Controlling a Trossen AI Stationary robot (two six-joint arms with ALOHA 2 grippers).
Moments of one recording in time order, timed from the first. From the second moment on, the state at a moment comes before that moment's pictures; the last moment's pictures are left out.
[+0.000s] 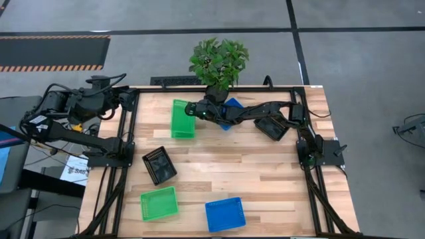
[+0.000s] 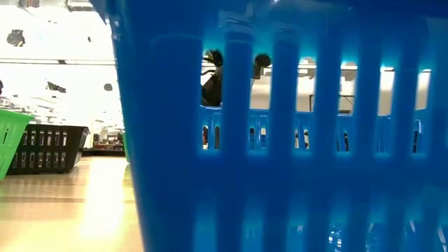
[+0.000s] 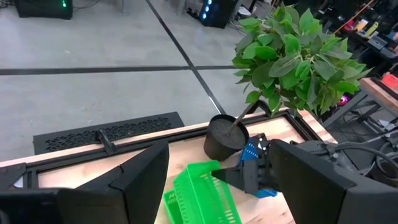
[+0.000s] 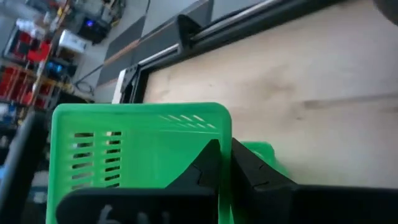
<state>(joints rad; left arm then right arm) -0.01 0.82 1.43 -1.22 -0.81 -0.88 -0.23 2.17 1.56 0.09 0.39 1.22</state>
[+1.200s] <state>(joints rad) -0.01 0.82 1.43 -1.22 -0.83 -0.88 -0.25 2.12 1.55 0.10 0.15 0.99</state>
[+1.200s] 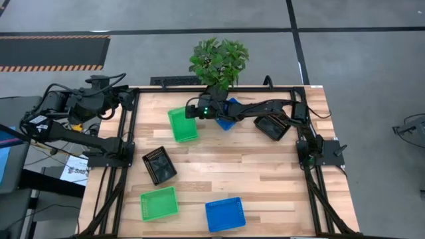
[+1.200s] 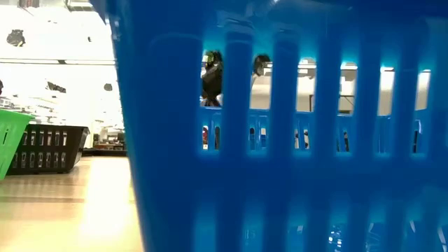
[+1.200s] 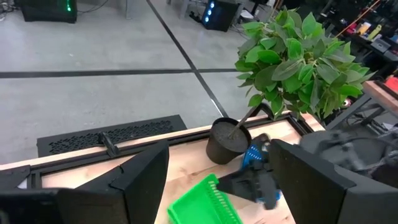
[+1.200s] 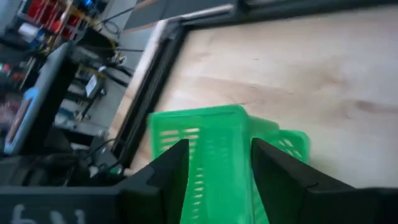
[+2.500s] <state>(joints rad) -0.01 0.82 1.43 -1.25 -0.83 -0.90 -0.17 2.02 1.43 -0.08 0.31 0.55</state>
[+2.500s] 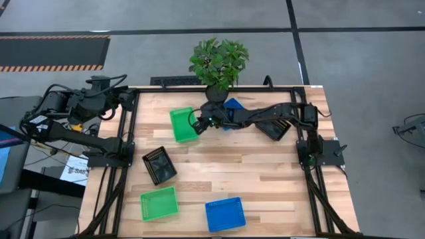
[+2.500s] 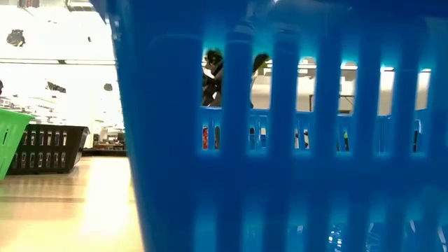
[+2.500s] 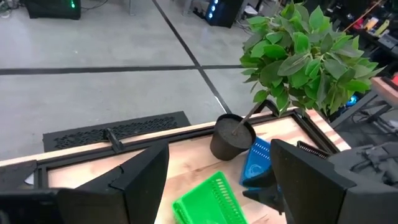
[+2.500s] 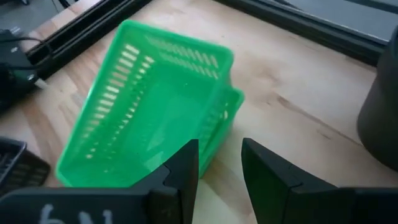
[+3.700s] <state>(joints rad) 0.60 1.42 1.29 -0.97 0.22 0.04 0.03 1.23 1.44 -0.63 0.62 0.56</state>
